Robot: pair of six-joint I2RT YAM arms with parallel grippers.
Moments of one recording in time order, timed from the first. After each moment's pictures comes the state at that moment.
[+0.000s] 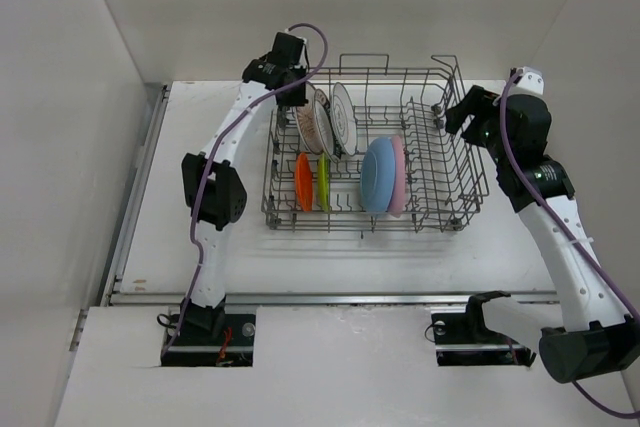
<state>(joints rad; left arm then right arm) -0.39 2.21 2.30 -0.91 -0.07 -0.24 0.18 1.08 1.23 -0.41 0.16 0.40</state>
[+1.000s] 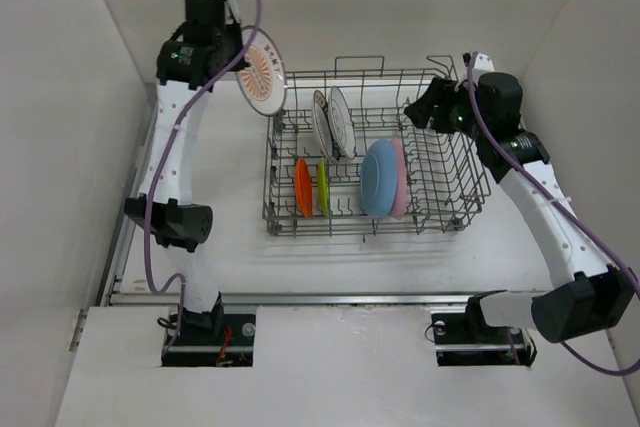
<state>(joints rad) -0.25 1.92 2.46 -1.05 -0.13 -0.14 0.22 1.27 1.32 -0.37 -0.20 0.37</state>
